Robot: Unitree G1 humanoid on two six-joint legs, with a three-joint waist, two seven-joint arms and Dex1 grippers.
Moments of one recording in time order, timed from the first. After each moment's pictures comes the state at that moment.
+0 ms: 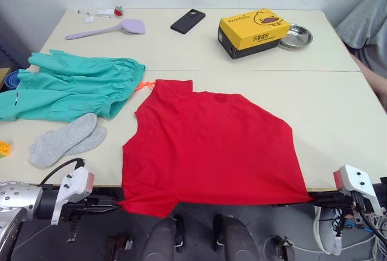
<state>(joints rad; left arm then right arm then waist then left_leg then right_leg) 0.33 0.99 0.31 -0.27 -0.49 0.29 -1.30 0.26 -1.13 -0.27 0.02 0.38 0.03 1.45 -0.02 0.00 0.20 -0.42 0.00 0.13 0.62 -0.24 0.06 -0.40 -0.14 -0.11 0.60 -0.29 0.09</state>
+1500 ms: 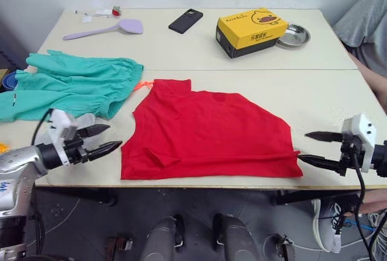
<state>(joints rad) -0.09 0.83 0.39 -0.08 -0.57 0.40 -1.03 -0.09 -0.97 -0.36 0.02 0.51 0.31 1.27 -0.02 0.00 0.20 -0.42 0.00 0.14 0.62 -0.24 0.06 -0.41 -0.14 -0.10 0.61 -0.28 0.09</state>
